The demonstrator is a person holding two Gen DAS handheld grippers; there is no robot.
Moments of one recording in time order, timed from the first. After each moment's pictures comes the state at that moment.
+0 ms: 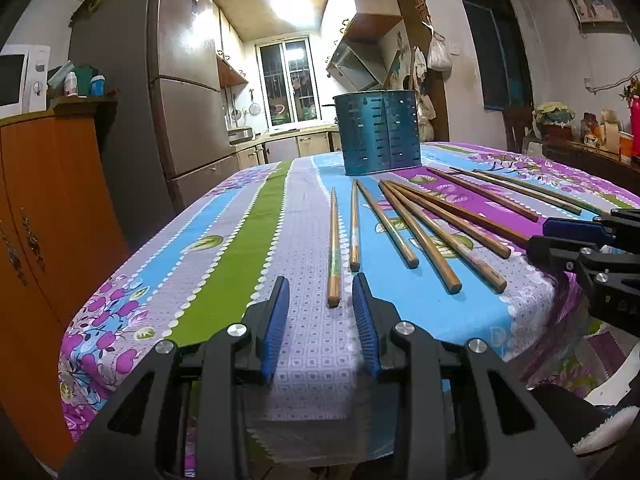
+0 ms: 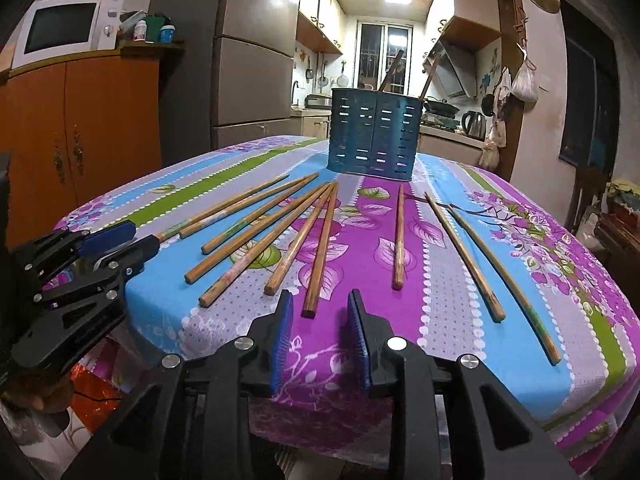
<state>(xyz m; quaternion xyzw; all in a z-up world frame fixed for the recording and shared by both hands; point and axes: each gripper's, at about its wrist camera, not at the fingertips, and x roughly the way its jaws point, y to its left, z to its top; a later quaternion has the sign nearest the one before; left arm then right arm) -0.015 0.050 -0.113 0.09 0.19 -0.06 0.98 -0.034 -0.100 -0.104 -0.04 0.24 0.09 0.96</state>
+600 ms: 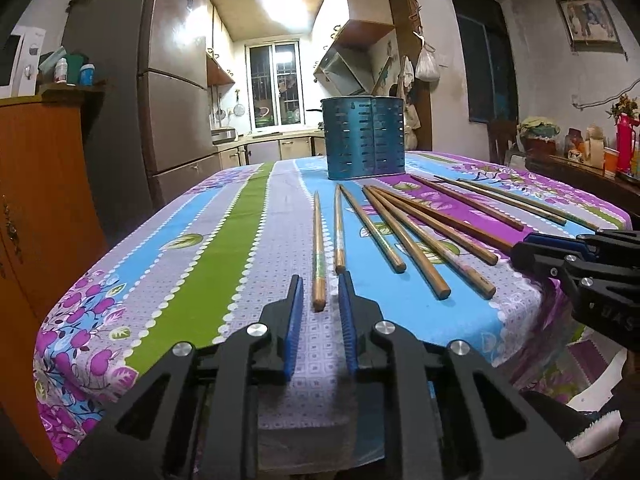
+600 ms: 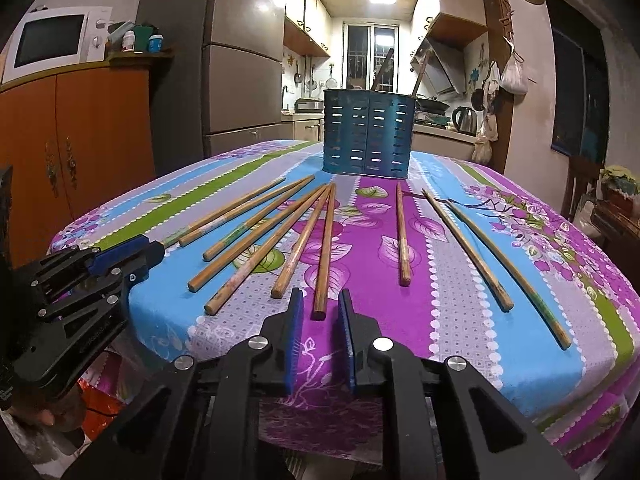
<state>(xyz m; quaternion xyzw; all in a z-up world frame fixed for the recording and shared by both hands) -0.011 0.055 -0.117 0.06 0.18 -0.10 0.98 -0.036 -0.096 -0.107 -0.02 0.24 0.08 0.97</state>
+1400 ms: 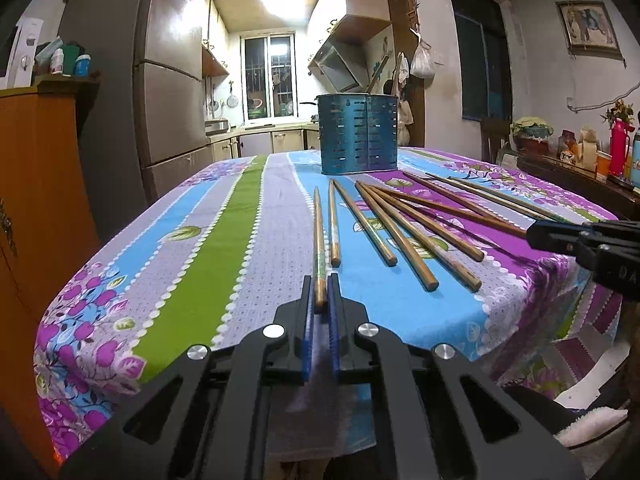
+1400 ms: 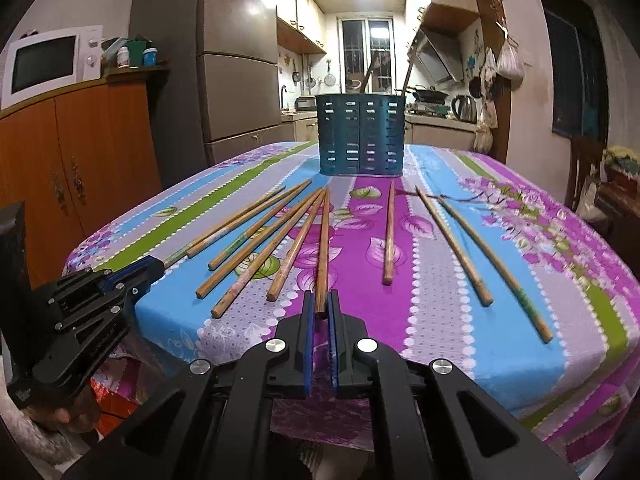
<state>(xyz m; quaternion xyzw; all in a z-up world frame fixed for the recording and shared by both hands) -0.020 0.061 -0.111 0.05 0.20 -0.12 0.97 -0.051 -0.114 -0.087 0.00 0.24 0.10 0.96</state>
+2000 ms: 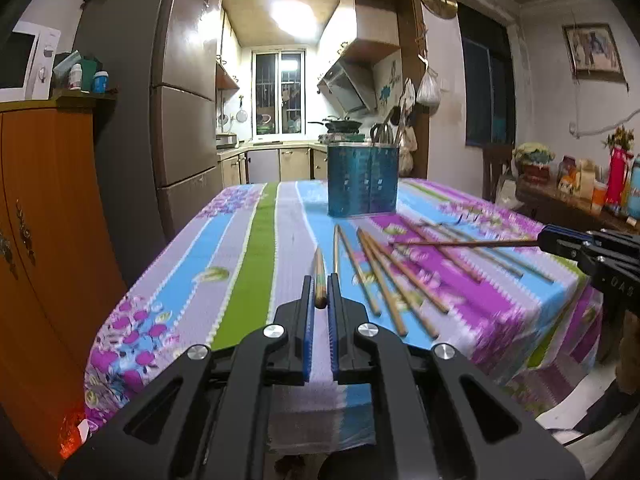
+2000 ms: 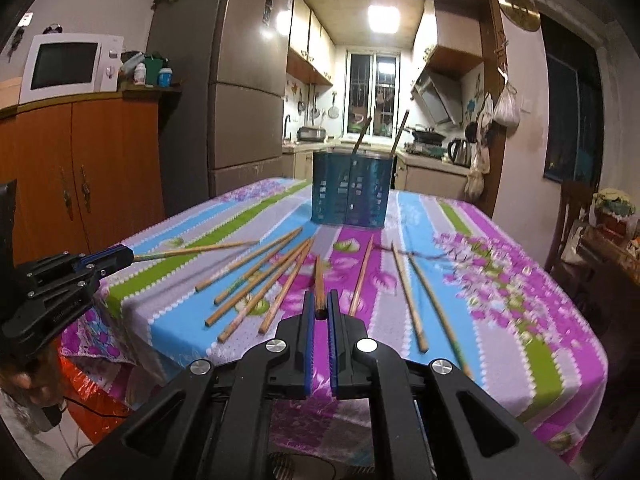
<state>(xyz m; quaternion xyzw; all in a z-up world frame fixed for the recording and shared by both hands) -0.051 0.072 -0.045 0.02 0.17 -0.11 0.98 -0.087 -0.134 -0.027 -0.03 0.18 0.09 0.98</state>
